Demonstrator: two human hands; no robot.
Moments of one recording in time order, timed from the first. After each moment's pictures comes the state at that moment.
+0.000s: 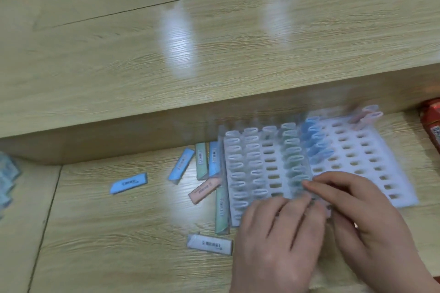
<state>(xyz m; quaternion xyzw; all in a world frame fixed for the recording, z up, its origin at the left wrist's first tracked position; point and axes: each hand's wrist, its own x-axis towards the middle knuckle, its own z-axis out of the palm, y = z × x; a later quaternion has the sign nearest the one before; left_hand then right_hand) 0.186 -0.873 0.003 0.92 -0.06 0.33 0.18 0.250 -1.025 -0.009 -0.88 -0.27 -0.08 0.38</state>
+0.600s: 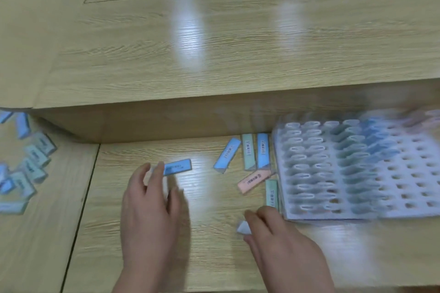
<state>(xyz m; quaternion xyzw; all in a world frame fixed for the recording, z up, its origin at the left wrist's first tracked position) 0.118 -0.653 -0.026 0.92 0.33 0.11 0.19 0.164 -0.857 -0.013 -0.94 -0.30 0.05 0.14</state>
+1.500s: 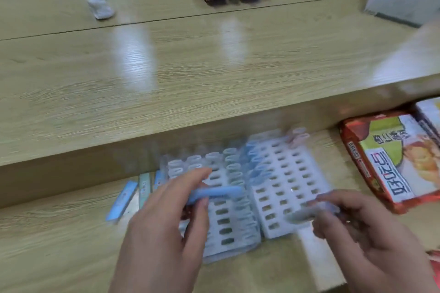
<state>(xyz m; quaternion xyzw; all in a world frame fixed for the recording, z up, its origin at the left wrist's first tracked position) 0.221 -0.818 0.067 0.91 0.04 0.15 0.39 0.242 -1.056 0.048 -0.87 -0.01 -0.07 0.48</state>
